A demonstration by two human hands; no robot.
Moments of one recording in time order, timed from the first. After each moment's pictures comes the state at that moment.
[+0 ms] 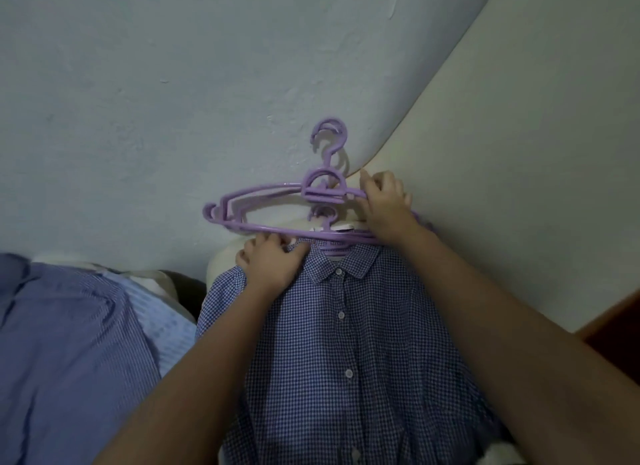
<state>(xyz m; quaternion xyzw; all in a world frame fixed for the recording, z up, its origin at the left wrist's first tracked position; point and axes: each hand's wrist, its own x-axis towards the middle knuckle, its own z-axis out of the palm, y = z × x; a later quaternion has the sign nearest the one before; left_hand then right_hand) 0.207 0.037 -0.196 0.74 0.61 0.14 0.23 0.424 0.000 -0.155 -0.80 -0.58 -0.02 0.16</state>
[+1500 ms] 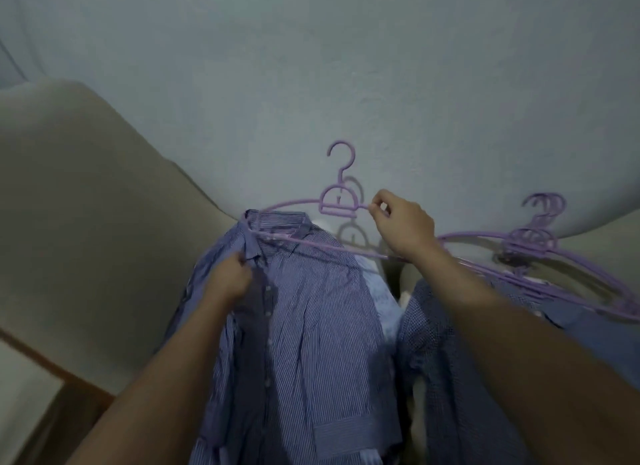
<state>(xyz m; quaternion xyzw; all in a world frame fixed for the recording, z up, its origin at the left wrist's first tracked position) -0.240 -0.027 -0.117 0.55 0.79 0.17 0.22 0.068 0.014 -0.045 -0.64 -0.70 0.07 0.31</state>
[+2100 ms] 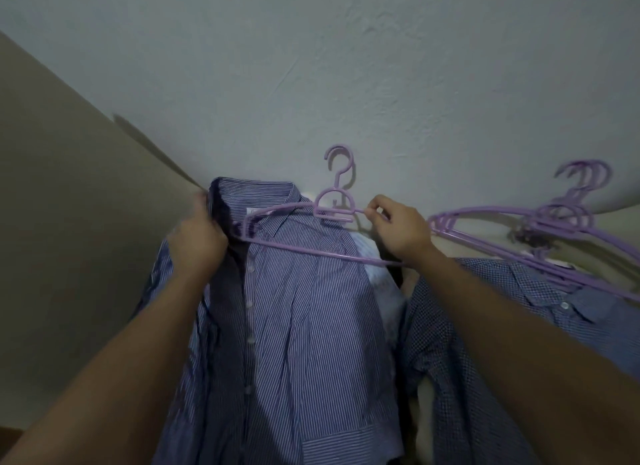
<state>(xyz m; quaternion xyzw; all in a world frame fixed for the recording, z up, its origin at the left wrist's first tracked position) -0.248 0.028 -0.140 0.54 0.80 0.27 0.04 0.082 0.062 -0.137 -0.64 -0.71 0.15 0.26</state>
